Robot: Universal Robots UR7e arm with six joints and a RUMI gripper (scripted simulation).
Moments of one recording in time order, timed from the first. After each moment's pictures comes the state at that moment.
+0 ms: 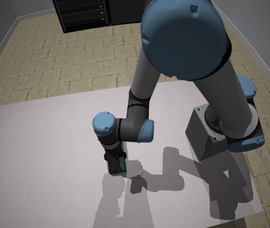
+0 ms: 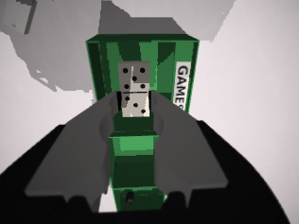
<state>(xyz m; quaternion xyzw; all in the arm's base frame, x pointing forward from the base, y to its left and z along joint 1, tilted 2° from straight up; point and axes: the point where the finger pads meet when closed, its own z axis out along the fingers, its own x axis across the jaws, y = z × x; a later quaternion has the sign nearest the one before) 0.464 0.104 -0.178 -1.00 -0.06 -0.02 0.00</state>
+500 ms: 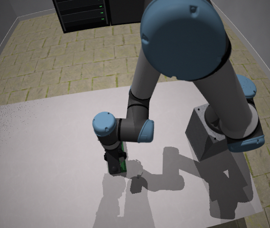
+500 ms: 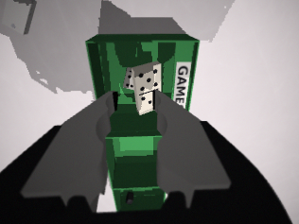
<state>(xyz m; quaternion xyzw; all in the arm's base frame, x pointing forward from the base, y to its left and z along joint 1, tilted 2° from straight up) 0.464 0.104 -0.179 -1.00 -0.06 -0.02 0.00</state>
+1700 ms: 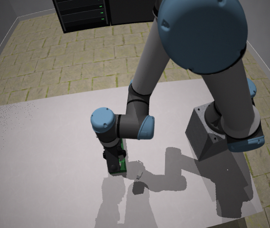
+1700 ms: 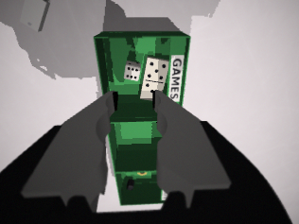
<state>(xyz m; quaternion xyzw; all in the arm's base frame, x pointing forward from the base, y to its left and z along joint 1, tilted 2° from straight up) 0.463 0.104 -0.154 -1.00 -0.06 -0.02 0.00</state>
